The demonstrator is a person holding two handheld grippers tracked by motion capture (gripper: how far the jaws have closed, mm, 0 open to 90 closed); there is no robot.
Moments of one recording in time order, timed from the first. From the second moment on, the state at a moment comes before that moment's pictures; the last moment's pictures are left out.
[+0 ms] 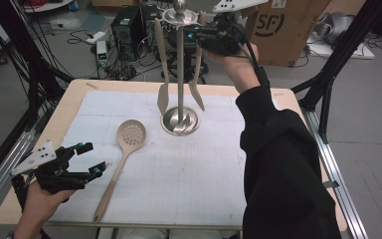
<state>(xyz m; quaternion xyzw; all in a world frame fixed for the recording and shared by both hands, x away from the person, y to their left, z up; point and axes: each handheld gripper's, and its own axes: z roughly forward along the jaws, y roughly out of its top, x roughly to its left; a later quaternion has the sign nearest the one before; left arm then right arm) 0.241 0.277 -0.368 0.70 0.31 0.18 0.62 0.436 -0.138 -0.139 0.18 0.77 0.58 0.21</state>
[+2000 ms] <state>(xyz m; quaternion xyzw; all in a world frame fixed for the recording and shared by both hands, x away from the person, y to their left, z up) 0.241 0.278 -0.367 0.69 0.32 0.18 0.62 0.436 -0.138 -0.141 0.19 0.76 0.59 0.21</state>
